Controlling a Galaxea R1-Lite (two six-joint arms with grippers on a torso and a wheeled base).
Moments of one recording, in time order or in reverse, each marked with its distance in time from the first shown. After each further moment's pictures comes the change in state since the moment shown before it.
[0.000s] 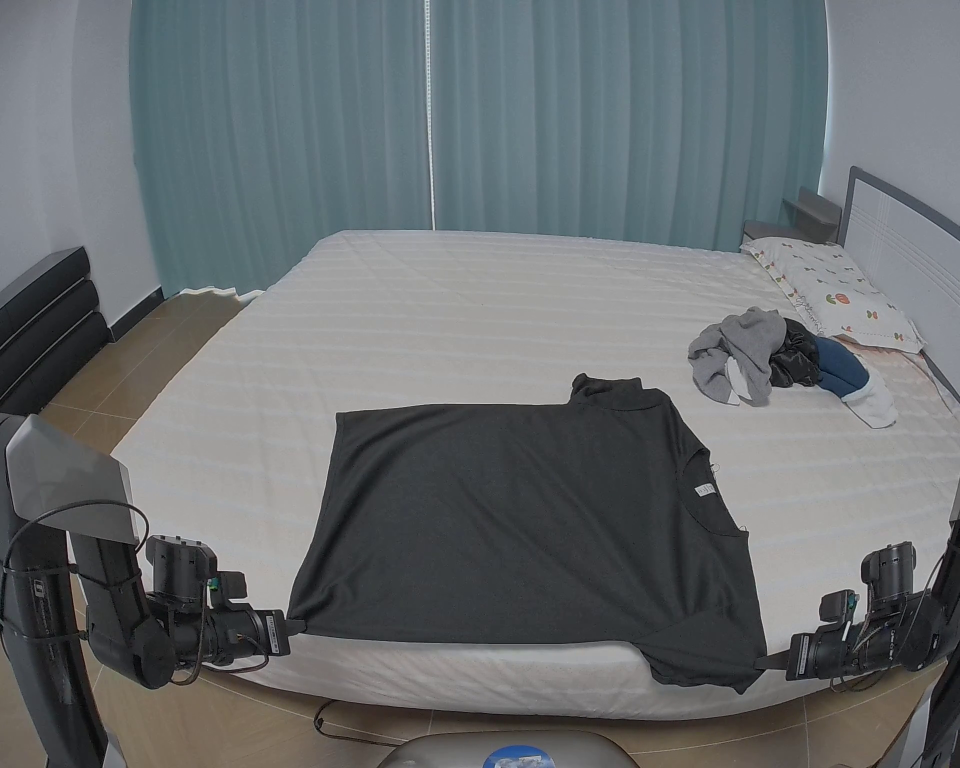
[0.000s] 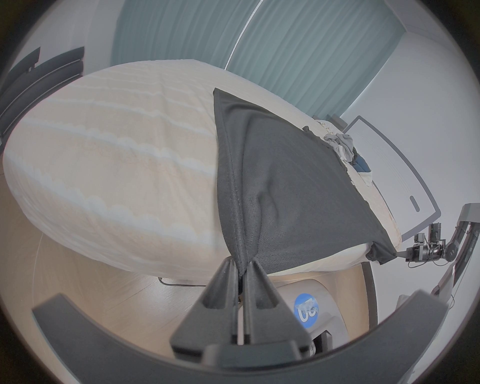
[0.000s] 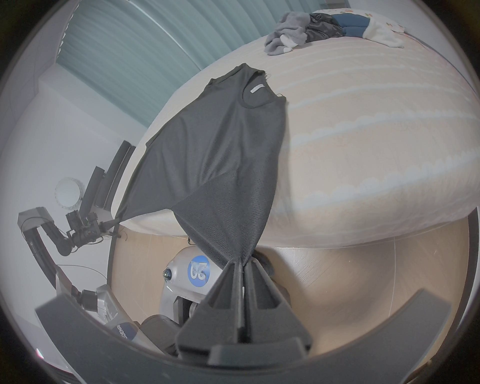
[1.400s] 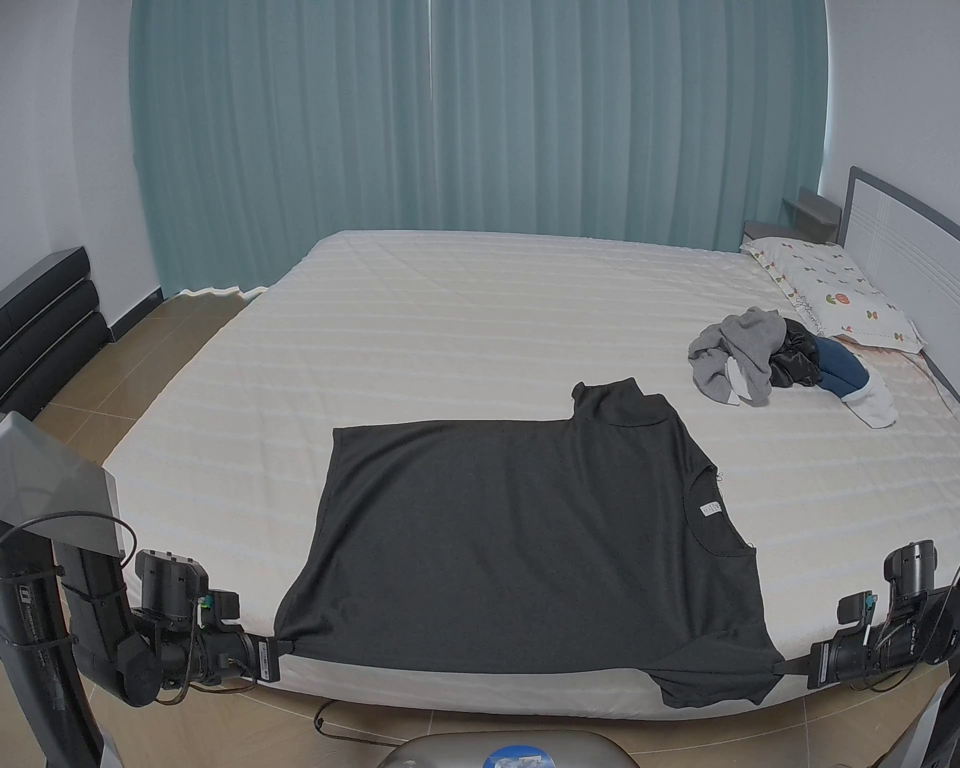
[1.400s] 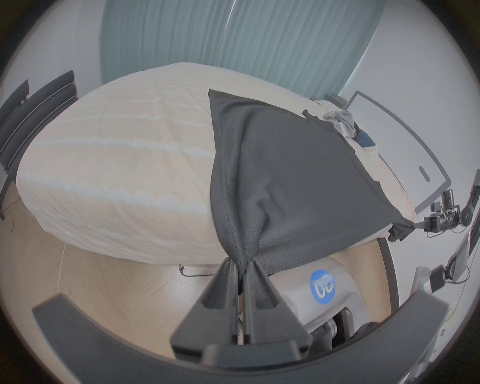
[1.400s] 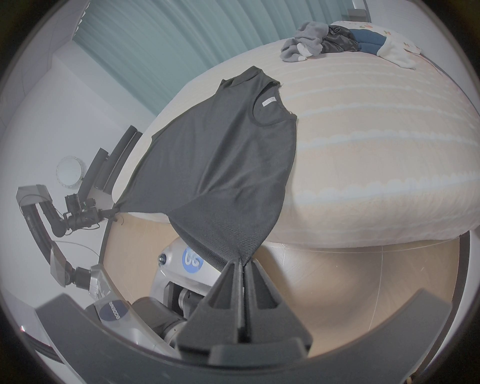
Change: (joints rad) left arm -0.031 -0.082 0.107 0.003 0.087 0.098; right arm -0.091 -0.140 -0.019 0.206 0.042 -0.176
